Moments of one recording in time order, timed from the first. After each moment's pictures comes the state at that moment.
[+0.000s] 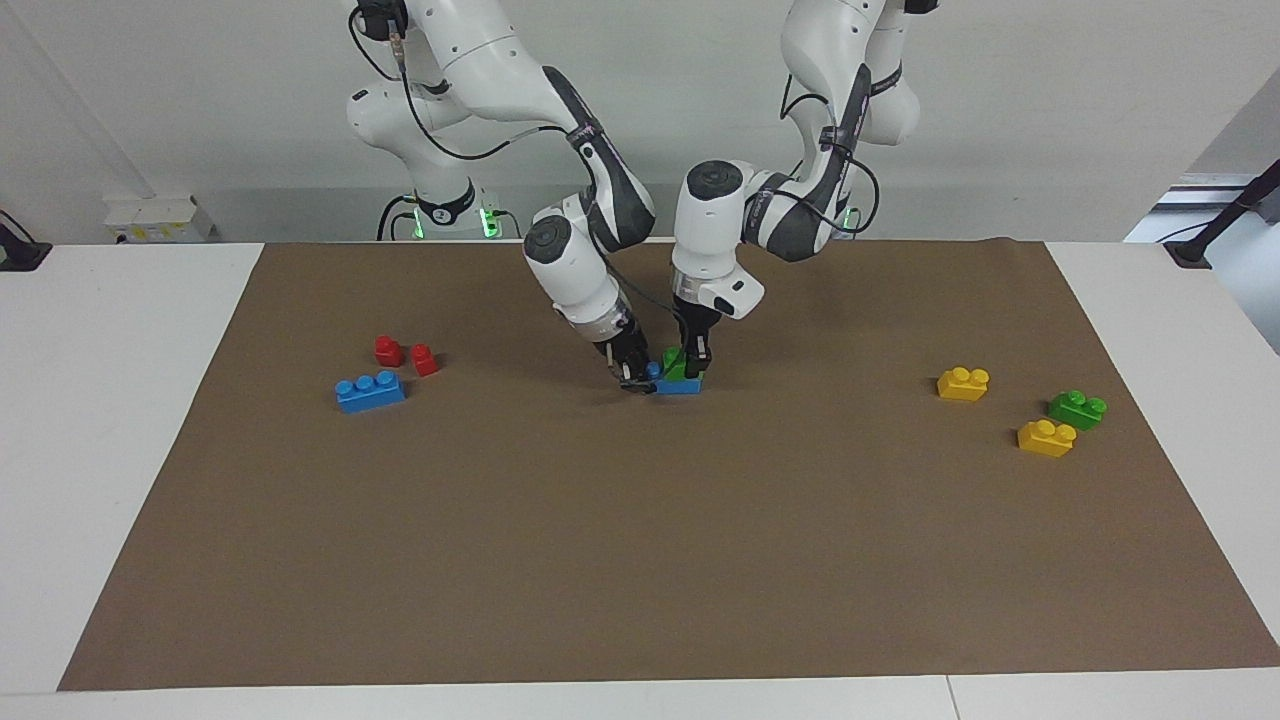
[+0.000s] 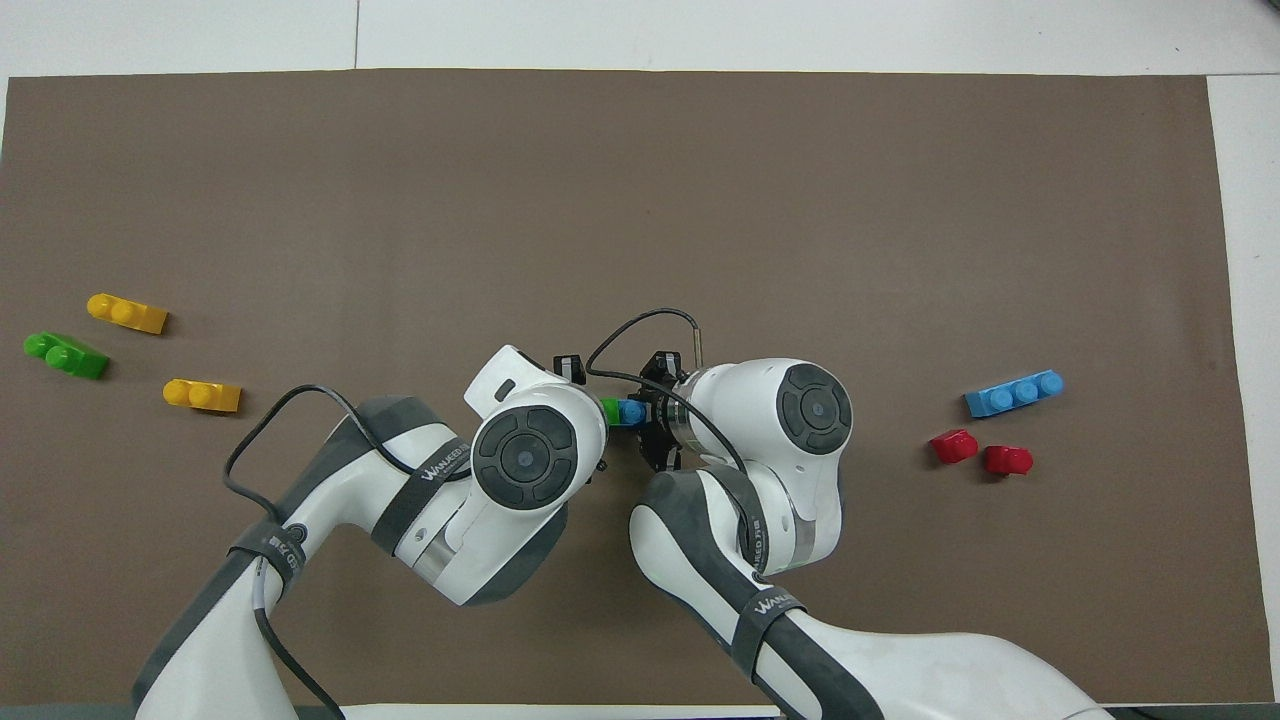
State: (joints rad) left arm -0.57 0.15 -0.13 -2.16 0.12 2.43 -2.36; right arm 0.58 0.31 0.06 -2.12 0.61 2.64 1.72
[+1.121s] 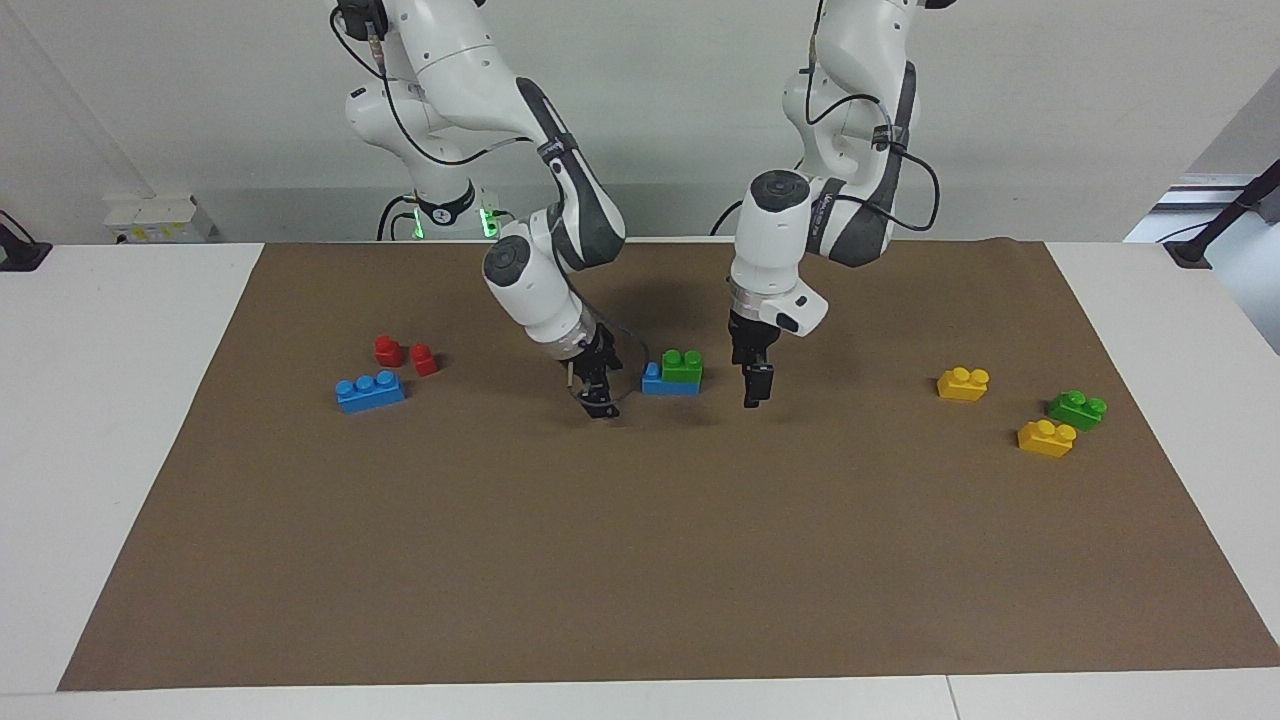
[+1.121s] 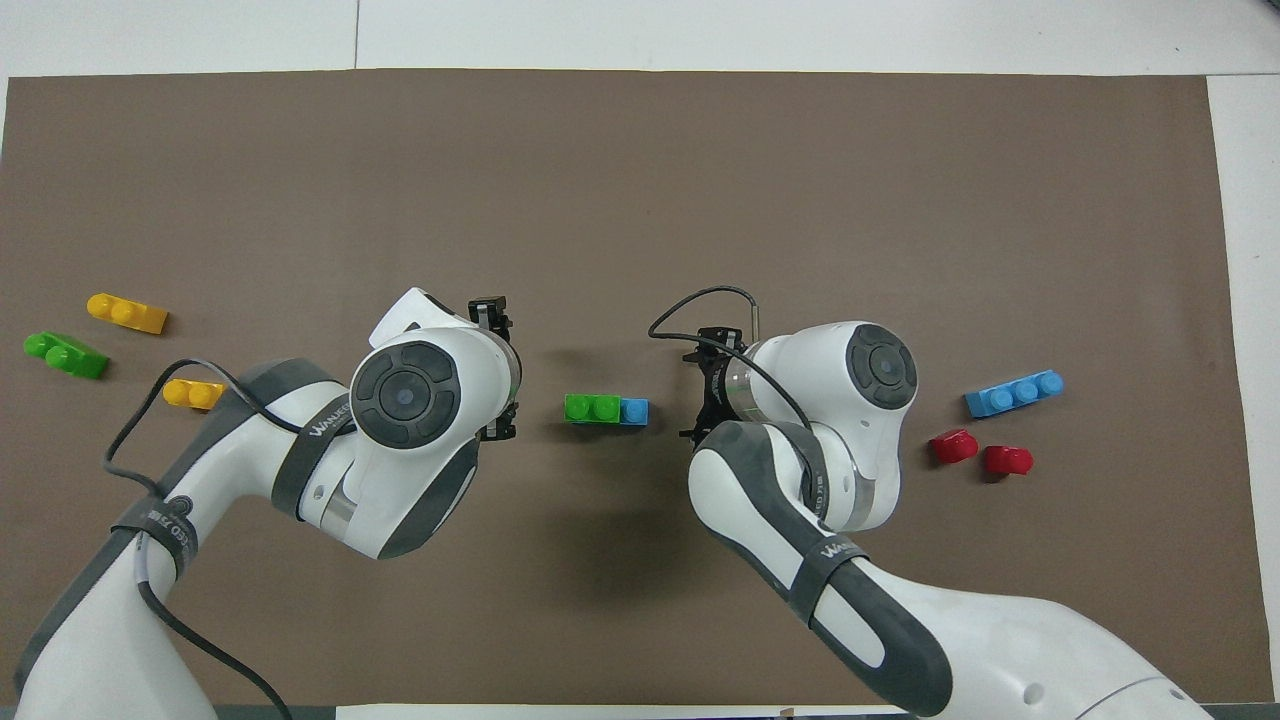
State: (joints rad) left arm -0.42 0.11 -0.10 -2.15 0.14 2.43 -2.16; right arm 0.45 0.30 0.05 -2.13 0.61 2.53 1.66
